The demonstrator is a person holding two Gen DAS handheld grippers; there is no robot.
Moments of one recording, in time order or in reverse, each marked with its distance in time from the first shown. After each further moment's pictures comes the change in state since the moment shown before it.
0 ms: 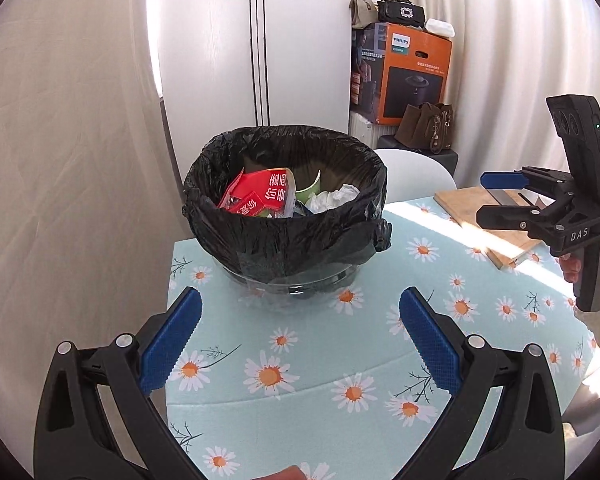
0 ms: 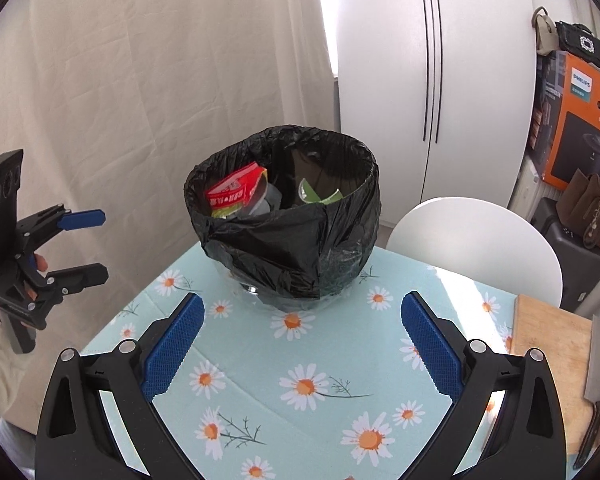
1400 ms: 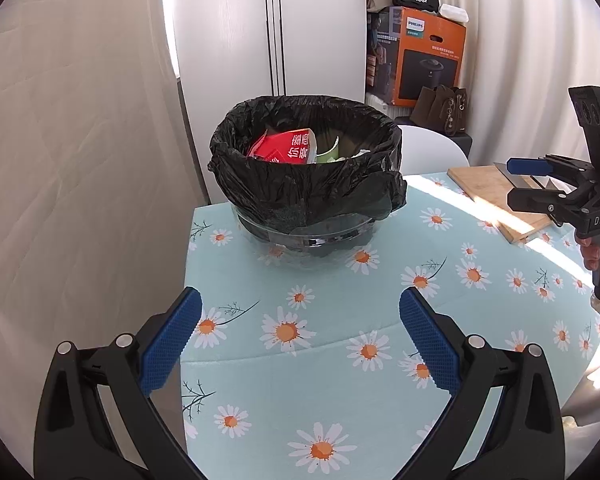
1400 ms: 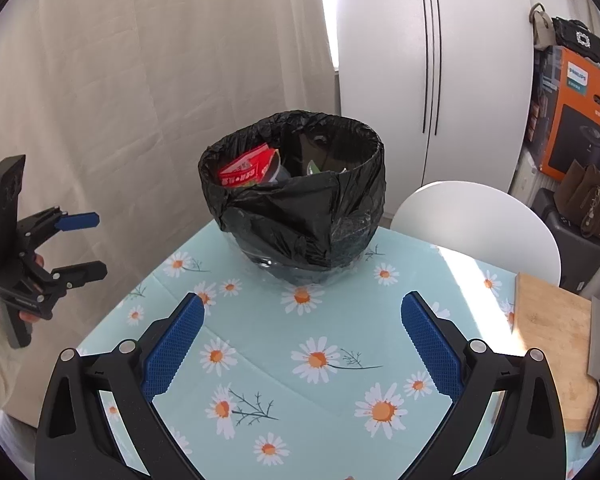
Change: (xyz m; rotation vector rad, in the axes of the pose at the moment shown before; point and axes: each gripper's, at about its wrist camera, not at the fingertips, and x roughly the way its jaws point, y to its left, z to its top) left arm -0.013 0.008 -0.030 -0.015 0.061 0.048; right arm -0.013 0.013 -0.023 -0.007 0.019 -0.003
